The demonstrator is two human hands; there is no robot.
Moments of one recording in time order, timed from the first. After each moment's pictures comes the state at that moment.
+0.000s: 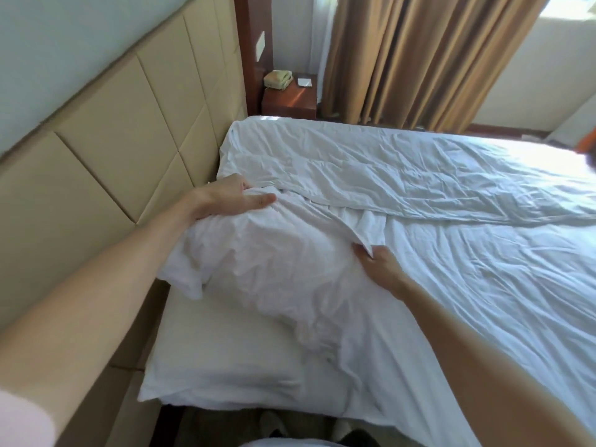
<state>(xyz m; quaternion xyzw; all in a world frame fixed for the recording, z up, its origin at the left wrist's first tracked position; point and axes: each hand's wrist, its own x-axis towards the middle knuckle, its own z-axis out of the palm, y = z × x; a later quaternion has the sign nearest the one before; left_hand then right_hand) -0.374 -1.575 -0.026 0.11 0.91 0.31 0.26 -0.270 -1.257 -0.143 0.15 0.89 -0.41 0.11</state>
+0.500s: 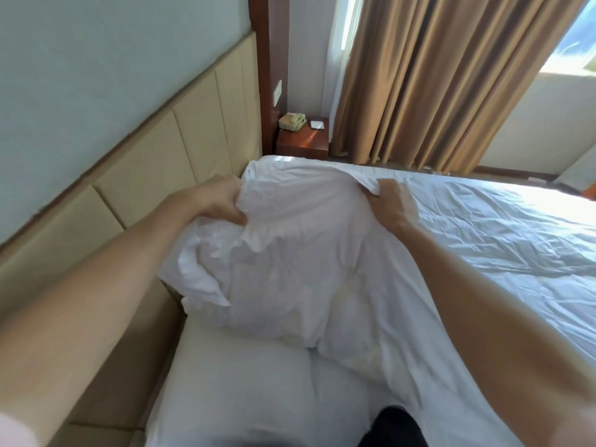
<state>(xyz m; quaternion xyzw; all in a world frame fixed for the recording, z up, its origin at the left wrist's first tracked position) -0.455 -1.637 0.023 0.15 0.97 0.15 0.13 -0.447 -1.299 -0.020 0.08 0.95 -0.27 -0.12</state>
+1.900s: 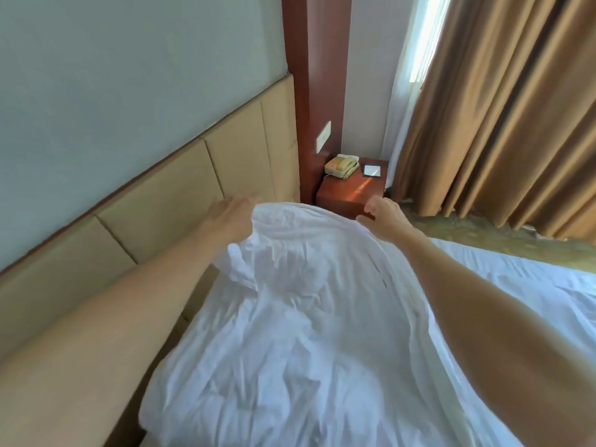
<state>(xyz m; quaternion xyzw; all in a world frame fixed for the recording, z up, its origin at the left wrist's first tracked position) -0.860 -1.542 -0.019 -0.05 1.00 -0.02 0.02 -0.958 -1.235 -0.088 -0.10 0.96 -0.25 0.00</state>
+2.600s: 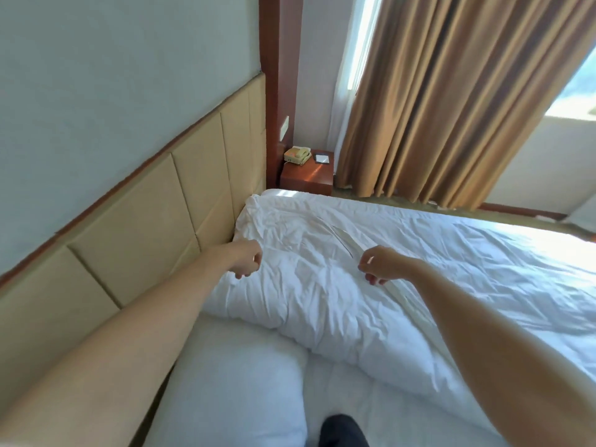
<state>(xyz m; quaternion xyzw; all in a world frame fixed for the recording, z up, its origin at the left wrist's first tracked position) -0.552 -1.605 -0.044 0.10 0.95 0.10 0.27 -0.549 -1.267 -0.064 0.01 0.94 -0.25 0.23</state>
